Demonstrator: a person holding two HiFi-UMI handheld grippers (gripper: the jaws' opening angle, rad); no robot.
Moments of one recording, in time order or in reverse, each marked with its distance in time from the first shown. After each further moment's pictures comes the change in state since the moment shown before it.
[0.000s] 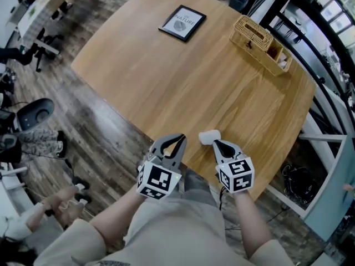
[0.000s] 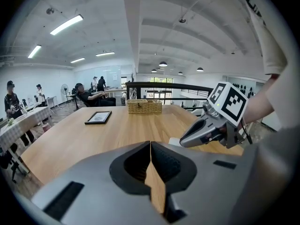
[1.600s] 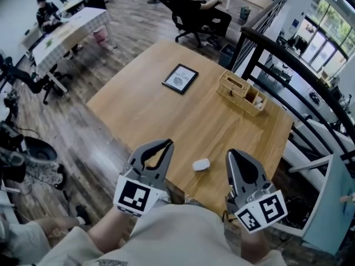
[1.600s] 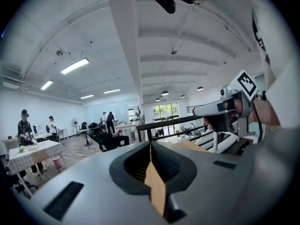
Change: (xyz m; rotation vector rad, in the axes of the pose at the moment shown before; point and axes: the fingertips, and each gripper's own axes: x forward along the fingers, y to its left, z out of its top) left arm -0.160 0.016 0.199 0.109 -0.411 0.138; right arm -0.267 0.088 0.220 -0.102 -0.747 0.027
